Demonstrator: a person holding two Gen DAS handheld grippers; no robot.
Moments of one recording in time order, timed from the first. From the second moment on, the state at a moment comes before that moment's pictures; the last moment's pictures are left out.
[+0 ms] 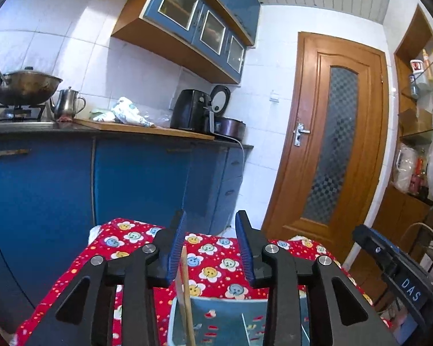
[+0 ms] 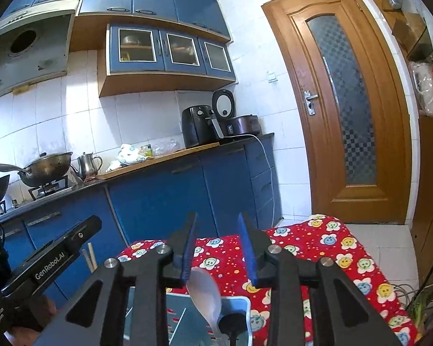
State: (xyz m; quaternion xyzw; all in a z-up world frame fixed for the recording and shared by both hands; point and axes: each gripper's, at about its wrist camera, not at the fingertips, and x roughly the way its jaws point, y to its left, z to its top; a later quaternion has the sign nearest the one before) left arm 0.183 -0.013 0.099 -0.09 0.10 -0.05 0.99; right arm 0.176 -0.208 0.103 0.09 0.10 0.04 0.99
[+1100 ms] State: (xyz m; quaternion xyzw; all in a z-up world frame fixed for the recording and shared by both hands) left arm 0.056 0.002 0.069 -0.07 0.29 -0.09 0.95; right arm 0.031 -0.197 0.090 0.07 0.21 0.07 0.97
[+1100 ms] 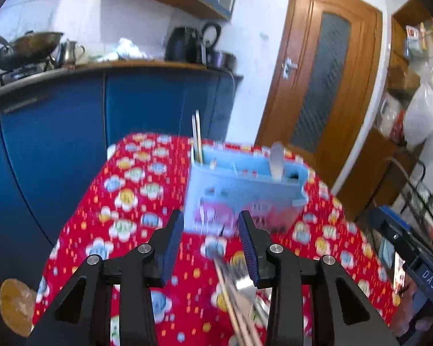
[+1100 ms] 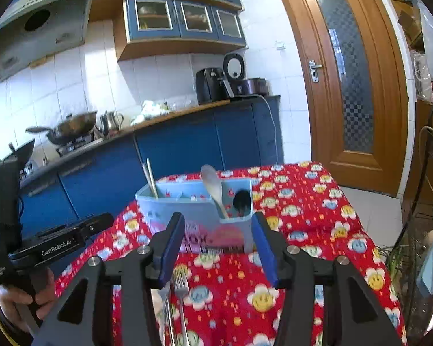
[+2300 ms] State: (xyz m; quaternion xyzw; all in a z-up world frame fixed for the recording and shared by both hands) left arm 0.059 0.010 -0.005 -0.04 0.41 -0.06 0.91; right arm 0.039 -0.174 0.012 0.08 0.36 0.10 0.92
